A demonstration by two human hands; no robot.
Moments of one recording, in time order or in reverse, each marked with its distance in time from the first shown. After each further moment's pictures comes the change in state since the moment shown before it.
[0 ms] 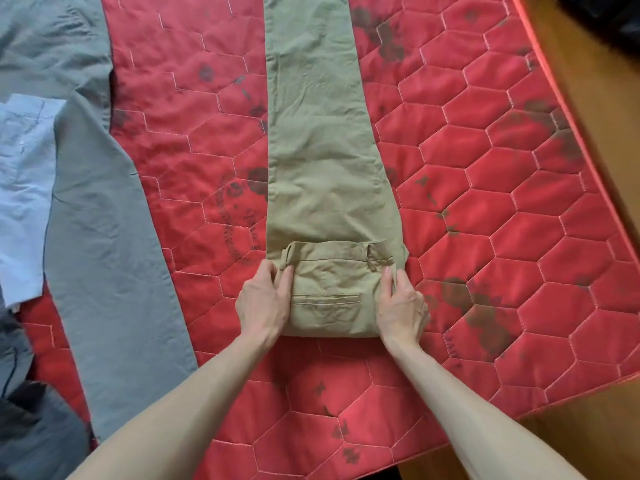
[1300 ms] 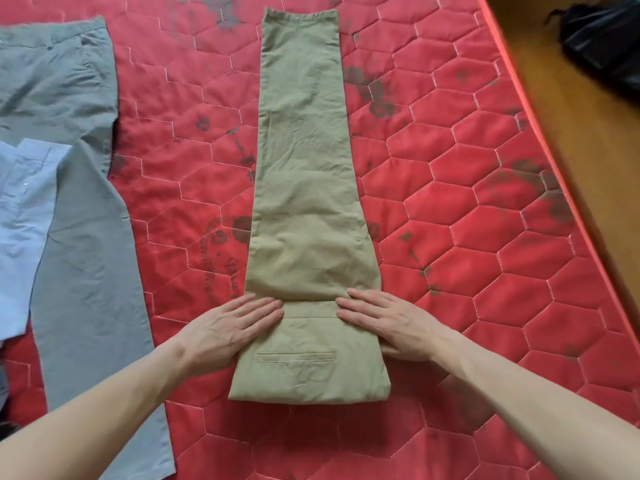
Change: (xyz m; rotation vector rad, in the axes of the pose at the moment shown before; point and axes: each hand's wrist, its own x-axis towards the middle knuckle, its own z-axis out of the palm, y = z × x) left_hand 0.074 -0.024 -0.046 0.817 -0.457 1.169; right_hand 0.151 0.018 -0.040 -0.365 -0.628 -1.516
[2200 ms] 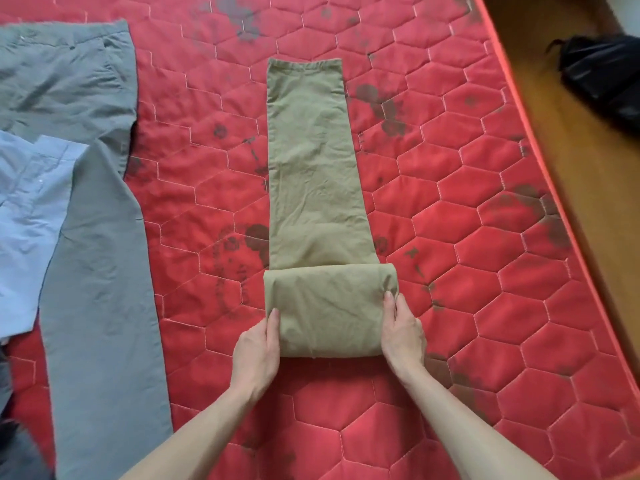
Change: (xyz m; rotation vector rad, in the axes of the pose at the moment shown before) left_hand 0.045 0.085 -0.006 -1.079 0.464 -1.191; right_hand 0.038 -0.060 -0.007 0.606 0.497 1.375
